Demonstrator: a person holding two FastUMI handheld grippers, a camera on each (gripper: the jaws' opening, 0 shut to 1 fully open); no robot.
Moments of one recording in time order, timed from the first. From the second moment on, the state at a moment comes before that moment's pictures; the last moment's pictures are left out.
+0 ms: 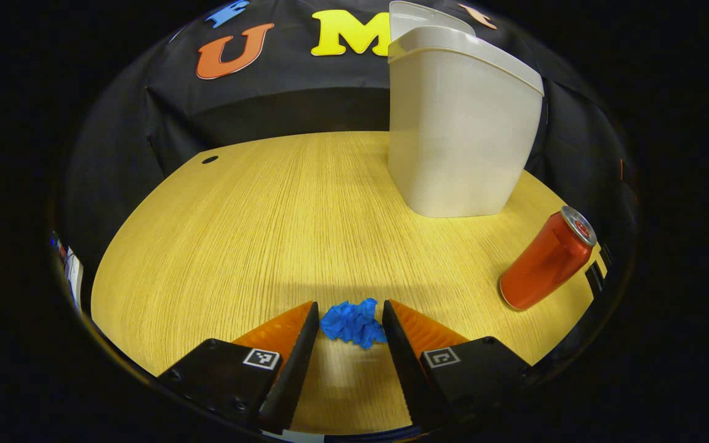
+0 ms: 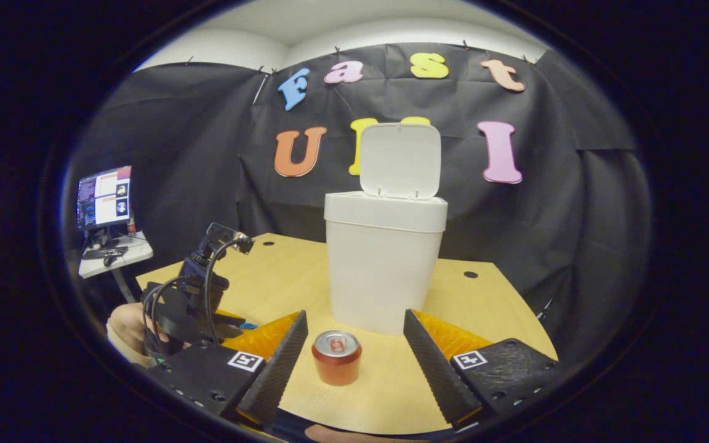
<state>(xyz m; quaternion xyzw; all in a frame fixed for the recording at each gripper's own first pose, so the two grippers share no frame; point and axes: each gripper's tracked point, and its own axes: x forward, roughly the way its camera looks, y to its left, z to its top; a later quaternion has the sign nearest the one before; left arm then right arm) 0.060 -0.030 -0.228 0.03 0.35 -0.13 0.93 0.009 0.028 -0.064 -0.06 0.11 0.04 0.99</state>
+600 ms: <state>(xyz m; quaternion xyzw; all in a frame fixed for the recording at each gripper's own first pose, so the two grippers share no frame) 0.060 -0.024 -0.214 0.04 0.32 -0.12 0.94 0.021 0.035 -0.085 0.00 0.15 0.05 0.99</state>
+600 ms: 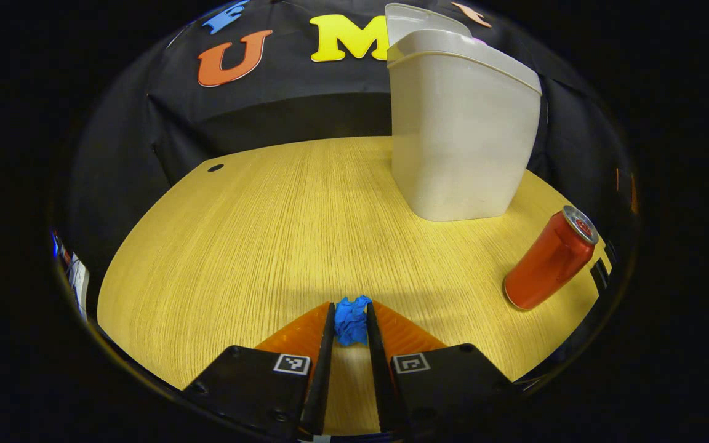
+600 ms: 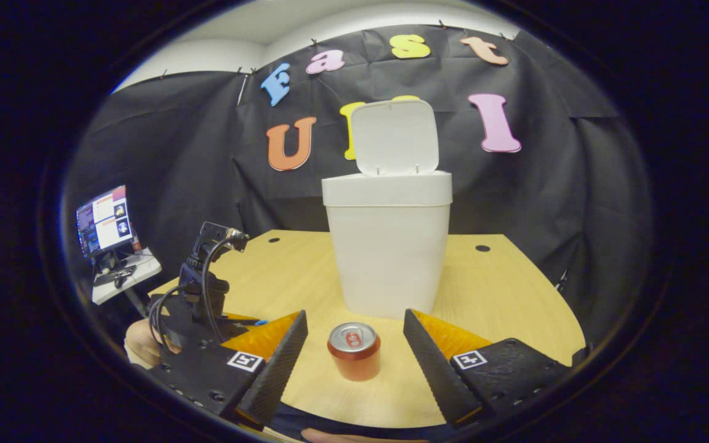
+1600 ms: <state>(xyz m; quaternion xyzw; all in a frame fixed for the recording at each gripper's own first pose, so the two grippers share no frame) 0.052 -0.027 -0.177 0.05 0.27 -0.10 0.96 0.071 0.040 -0.182 -0.05 0.24 -0.01 0.97</state>
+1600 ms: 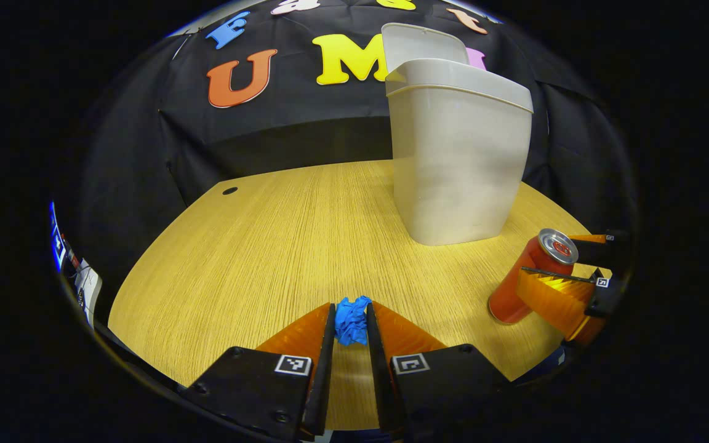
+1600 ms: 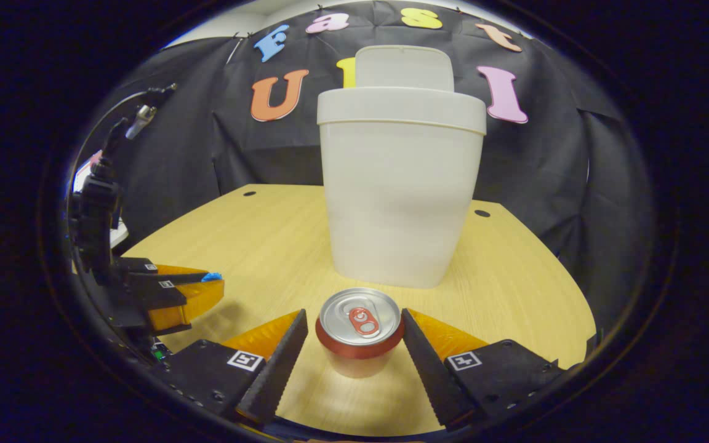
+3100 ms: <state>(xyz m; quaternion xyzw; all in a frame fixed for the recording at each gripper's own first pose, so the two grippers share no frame) 0.028 -0.022 -0.063 0.03 0.07 -0.02 1.00 -0.001 0.021 -0.041 -0.14 0.02 -0.03 0.99</state>
